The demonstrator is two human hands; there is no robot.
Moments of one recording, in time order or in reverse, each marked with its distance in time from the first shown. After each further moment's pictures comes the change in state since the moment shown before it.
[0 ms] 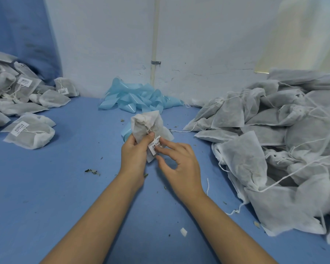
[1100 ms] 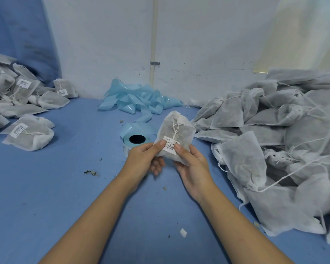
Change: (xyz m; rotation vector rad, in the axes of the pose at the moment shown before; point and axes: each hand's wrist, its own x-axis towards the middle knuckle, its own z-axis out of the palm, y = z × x) left_hand -0.002 -0.002 -0.009 0.289 -0.314 -0.106; right_hand 0.014 0.015 -0.014 1.271 0.000 0.756
